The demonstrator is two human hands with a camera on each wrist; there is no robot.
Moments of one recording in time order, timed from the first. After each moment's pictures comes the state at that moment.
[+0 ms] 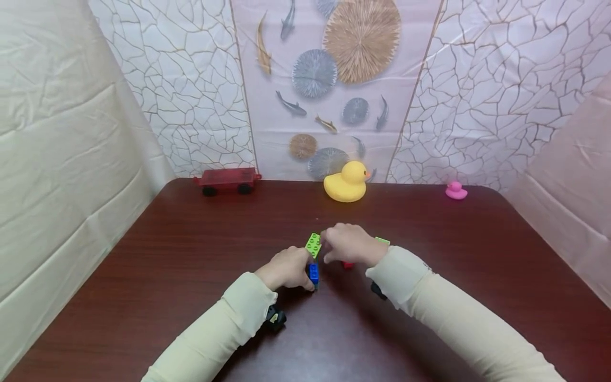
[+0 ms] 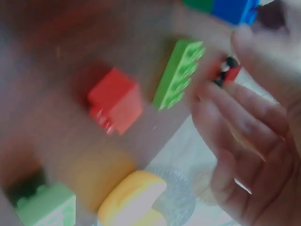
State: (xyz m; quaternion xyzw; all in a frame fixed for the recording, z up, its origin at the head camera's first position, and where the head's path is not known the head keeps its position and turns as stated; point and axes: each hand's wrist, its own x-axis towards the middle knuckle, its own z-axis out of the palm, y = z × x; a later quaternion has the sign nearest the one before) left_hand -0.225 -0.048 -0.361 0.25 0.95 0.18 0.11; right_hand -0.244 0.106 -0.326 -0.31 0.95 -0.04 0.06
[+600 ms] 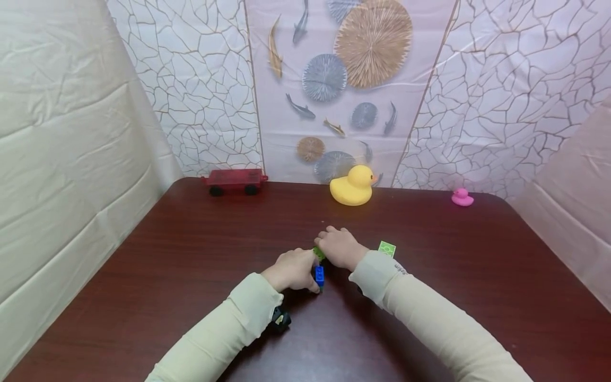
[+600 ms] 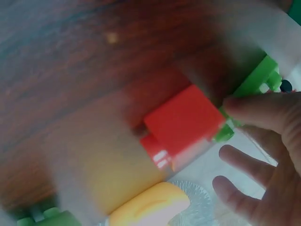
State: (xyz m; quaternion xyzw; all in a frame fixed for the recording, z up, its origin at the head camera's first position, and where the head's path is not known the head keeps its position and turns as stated) left_hand -0.223 -0.050 -0.359 0.24 0.96 0.13 0.10; right_hand -0.268 0.084 -0.361 -0.33 0.93 0.14 0.01
